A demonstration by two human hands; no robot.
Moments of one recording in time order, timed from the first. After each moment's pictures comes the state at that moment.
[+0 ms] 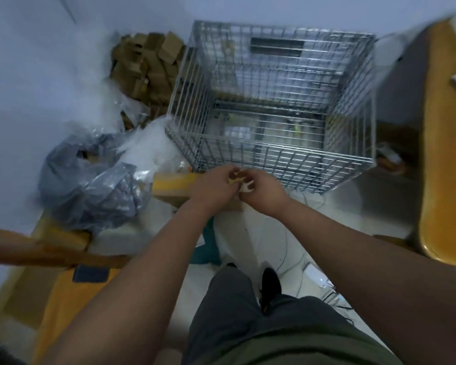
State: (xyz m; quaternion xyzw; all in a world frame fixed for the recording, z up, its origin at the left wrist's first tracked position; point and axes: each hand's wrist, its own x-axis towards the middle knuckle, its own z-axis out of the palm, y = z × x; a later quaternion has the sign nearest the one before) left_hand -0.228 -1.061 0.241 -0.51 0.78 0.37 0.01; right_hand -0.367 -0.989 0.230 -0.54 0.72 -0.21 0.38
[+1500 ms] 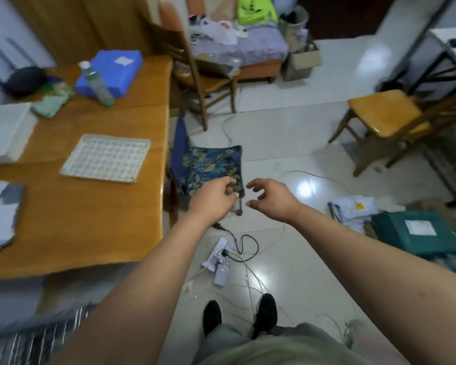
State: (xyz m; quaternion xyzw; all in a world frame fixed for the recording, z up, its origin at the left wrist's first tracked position) left_hand -0.576 -0.603 0.322 0.39 0.86 0.23 0.24; right_hand -0.439 -0.475 0.325 0.33 0.87 -0.37 0.05
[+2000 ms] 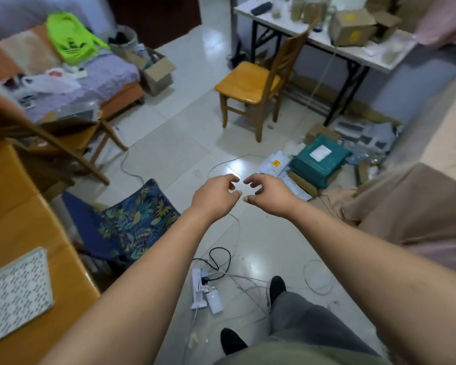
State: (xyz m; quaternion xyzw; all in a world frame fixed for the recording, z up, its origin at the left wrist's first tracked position) left_hand -0.492 -0.444 0.326 0.66 0.68 0.10 0.29; right_hand -0.313 -0.432 0.324 0.60 0.69 -0.39 -0.11
